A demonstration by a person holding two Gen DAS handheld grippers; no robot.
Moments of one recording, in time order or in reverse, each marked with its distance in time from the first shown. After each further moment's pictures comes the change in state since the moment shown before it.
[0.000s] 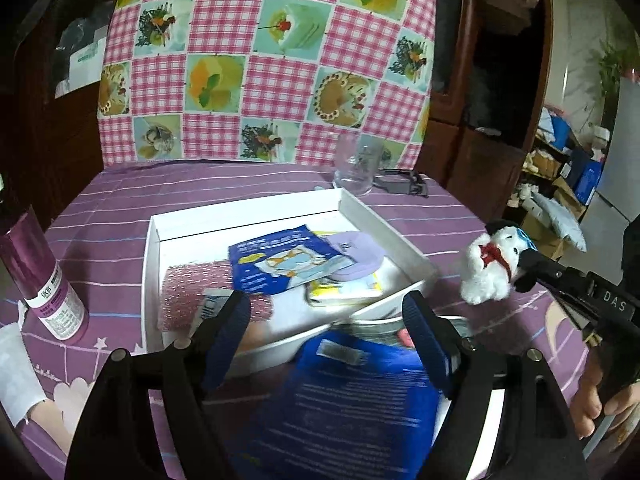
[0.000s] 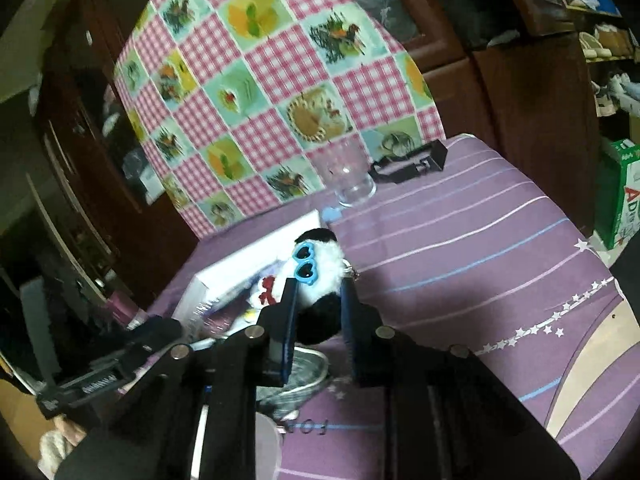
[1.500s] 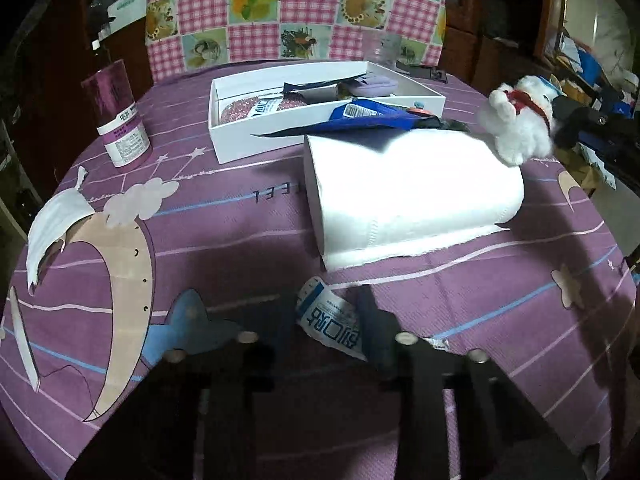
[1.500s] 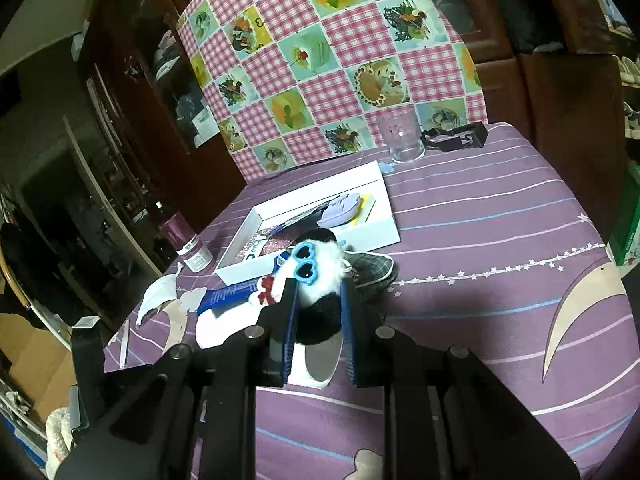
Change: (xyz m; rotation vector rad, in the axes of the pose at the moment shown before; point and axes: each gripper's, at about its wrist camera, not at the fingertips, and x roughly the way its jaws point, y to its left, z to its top) left arm -0.071 -0.013 -0.133 0.003 0.261 0.173; right arm -0.057 0.049 -0.047 -0.163 0.138 0.076
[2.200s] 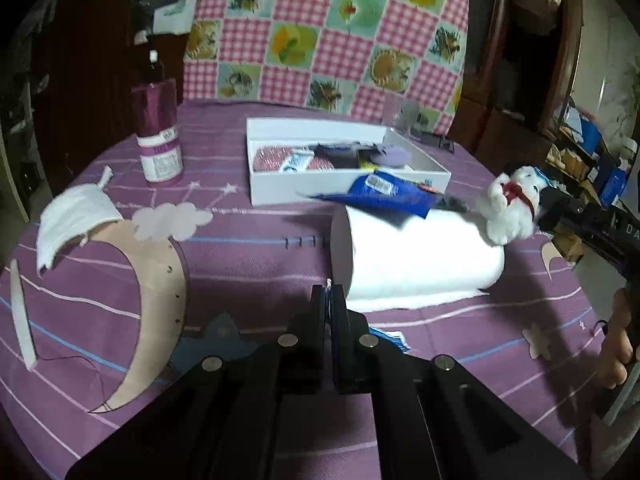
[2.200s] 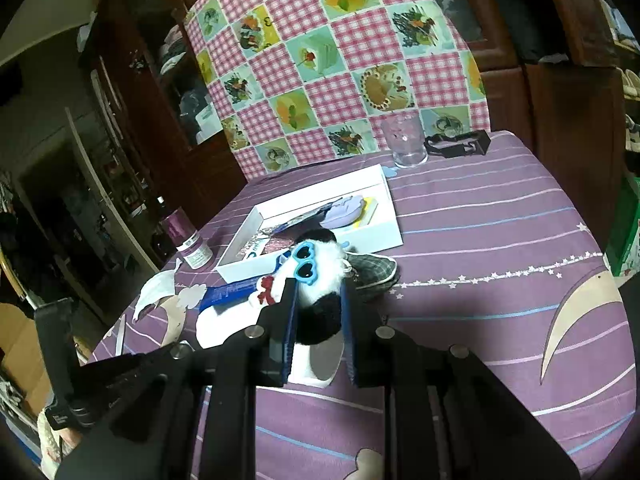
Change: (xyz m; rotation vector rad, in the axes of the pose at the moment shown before) left arm -0.037 0.024 0.003 -0.138 -0.193 -0.032; right arm -0.004 0.007 -0.001 -0.036 -0.011 0.004
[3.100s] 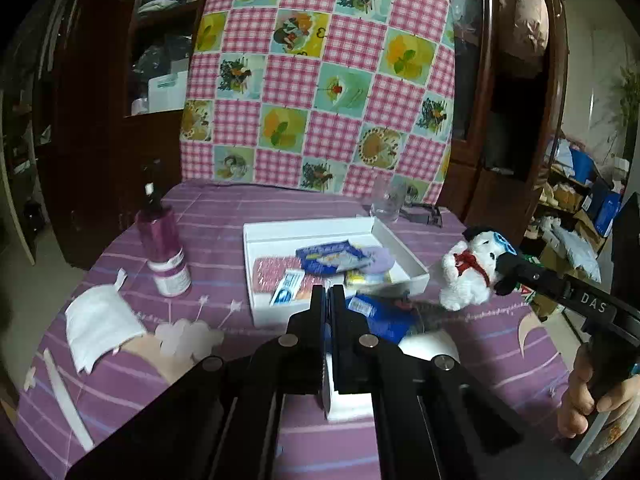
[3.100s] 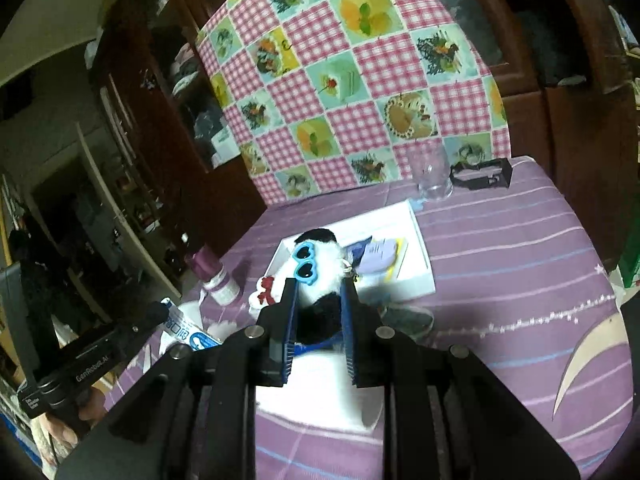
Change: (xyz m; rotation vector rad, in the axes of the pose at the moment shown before) left arm -0.045 -0.017 0.104 0.030 -0.162 -0.007; right arm 0.009 0.021 0.061 0.032 -0.038 0.038
